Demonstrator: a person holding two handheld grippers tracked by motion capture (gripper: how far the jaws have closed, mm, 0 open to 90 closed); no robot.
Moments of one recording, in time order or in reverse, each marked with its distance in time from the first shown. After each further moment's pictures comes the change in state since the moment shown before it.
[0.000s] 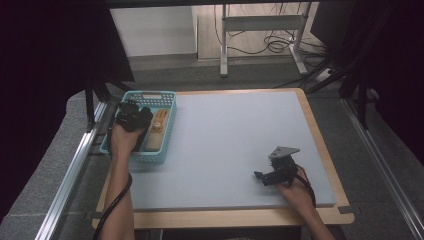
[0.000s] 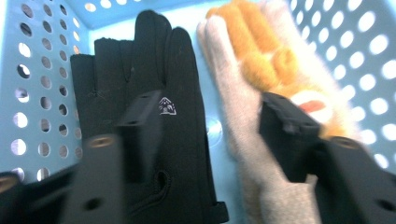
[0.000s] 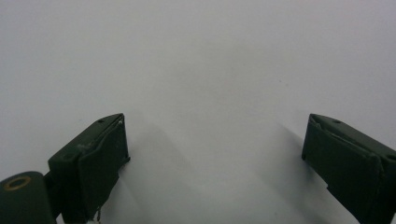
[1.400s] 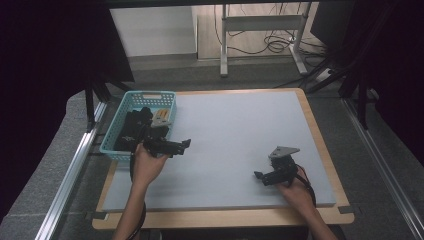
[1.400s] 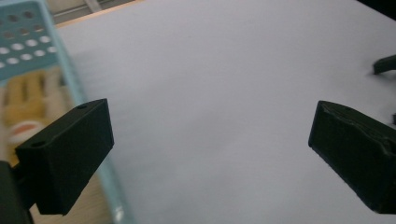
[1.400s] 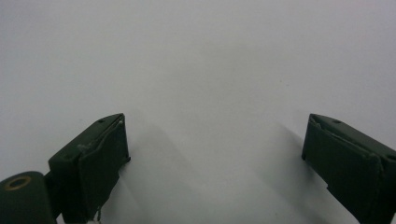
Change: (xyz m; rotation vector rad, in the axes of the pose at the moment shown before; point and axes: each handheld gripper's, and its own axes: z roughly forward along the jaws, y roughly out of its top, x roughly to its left) left arm -0.138 -0.049 -0.063 -0.252 -0.318 0.223; right arm 0.000 0.000 0.000 0.001 0.004 0.003
